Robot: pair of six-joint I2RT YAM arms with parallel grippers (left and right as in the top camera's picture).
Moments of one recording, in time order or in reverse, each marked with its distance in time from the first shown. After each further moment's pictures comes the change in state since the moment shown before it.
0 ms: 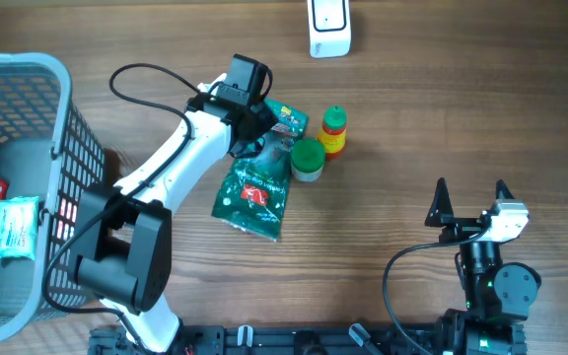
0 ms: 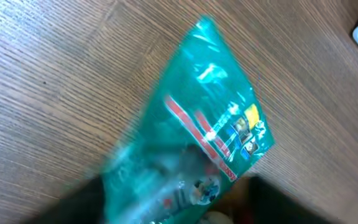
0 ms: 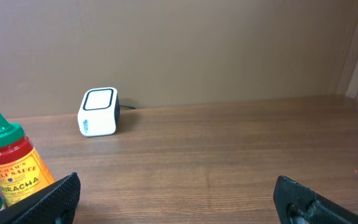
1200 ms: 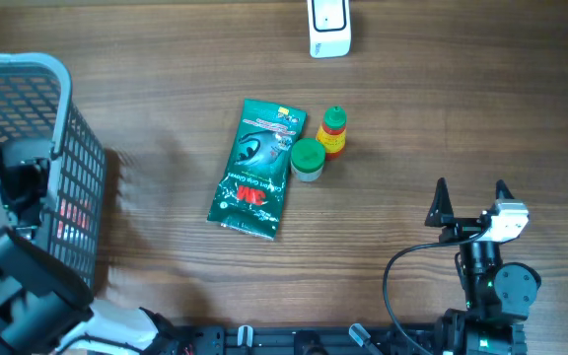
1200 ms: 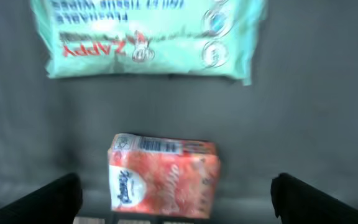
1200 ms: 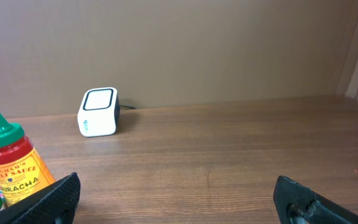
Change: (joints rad) left arm 1.099 -0.095 -0.005 -0.469 -0.005 0.077; right arm 0.000 0.000 0.000 0.000 0.000 0.000
